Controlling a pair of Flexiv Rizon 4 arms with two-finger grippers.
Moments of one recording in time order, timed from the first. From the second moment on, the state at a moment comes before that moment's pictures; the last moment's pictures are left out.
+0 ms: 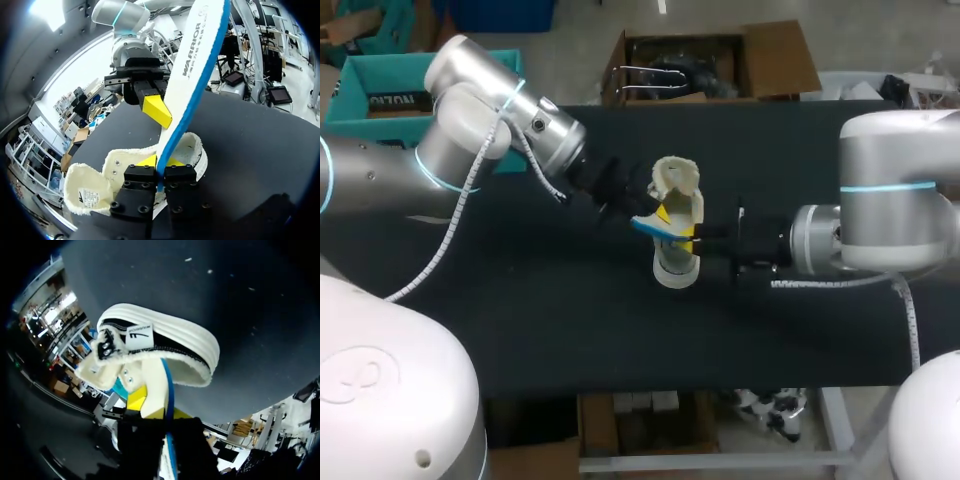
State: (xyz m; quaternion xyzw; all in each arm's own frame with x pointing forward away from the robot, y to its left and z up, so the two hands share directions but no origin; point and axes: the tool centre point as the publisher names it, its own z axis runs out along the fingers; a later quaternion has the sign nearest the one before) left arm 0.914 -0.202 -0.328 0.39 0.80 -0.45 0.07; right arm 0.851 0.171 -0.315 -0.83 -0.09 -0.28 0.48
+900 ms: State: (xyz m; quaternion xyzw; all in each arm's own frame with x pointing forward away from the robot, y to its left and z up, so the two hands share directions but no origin) left arm 0.932 -0.204 -0.338 0.39 0.80 -0.46 0.03; right arm 0.878 0.163 -0.342 -0.84 -0.05 -0.30 0.45
